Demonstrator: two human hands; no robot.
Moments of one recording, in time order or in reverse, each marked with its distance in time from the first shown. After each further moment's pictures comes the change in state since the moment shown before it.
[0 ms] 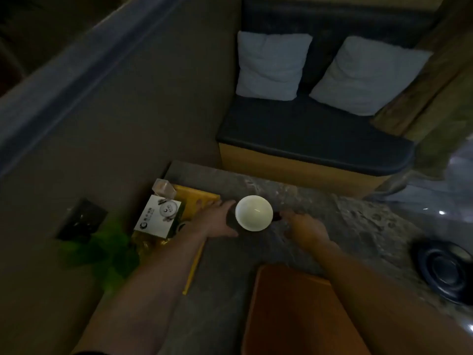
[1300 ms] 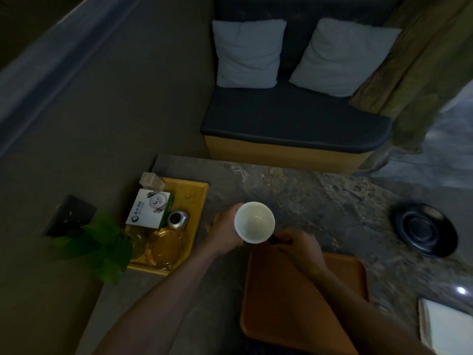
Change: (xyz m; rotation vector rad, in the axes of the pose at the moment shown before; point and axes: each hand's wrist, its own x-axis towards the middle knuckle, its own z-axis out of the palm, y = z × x) left_hand -0.051 0.057 0.053 -0.592 0.130 0.114; right_hand -0.096 0.000 0.059 0.555 0.142 0.111
